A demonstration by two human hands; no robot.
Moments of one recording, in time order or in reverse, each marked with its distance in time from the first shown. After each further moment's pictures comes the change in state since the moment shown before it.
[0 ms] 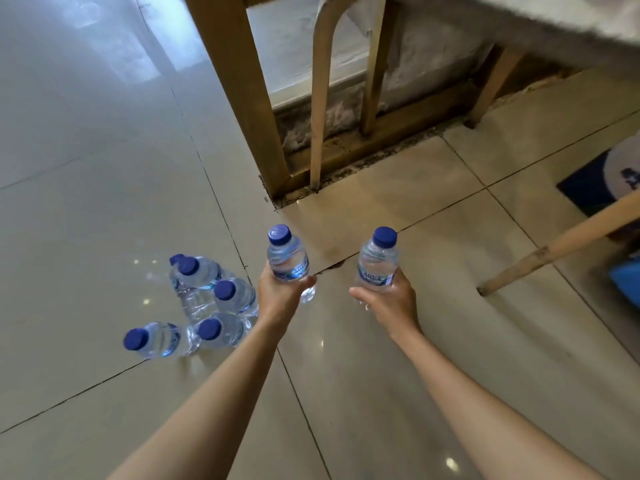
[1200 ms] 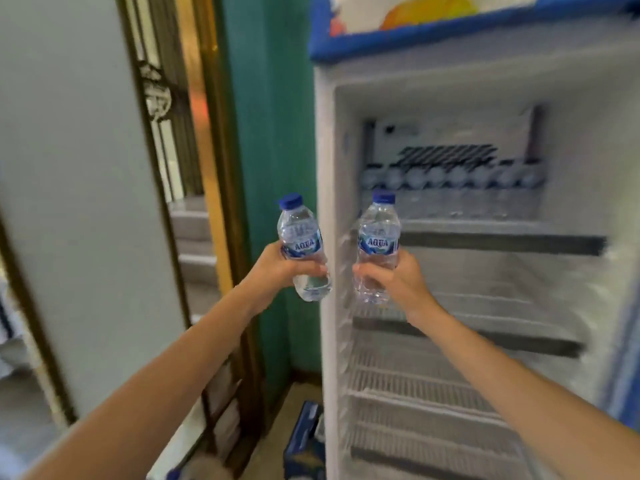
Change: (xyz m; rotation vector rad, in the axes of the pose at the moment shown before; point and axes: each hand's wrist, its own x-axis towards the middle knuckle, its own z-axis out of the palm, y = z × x) left_hand -0.605 0.901 0.076 0.035 -1.148 1.020; right_hand -0.473 -0.712 -0.650 0.251 0.686 -0.725
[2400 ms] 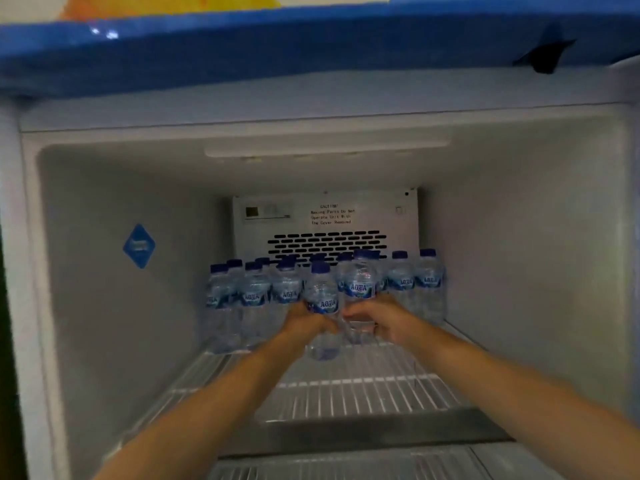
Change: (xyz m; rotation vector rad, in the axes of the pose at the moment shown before) left_hand 0.388 0.000 0.294 -0.063 -0.122 -0.117; right_hand 0.326 0.067 -0.281 -0.023 0.183 0.305
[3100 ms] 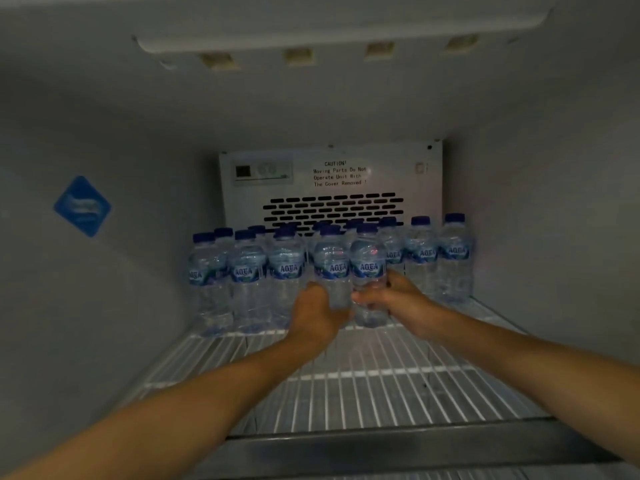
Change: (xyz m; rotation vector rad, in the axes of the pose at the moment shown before) left_hand 0.021 -0.025 0.016 0.602 0.127 0.208; right_hand 0.049 0.043 -0.013 -0.116 -0.073 -0.154
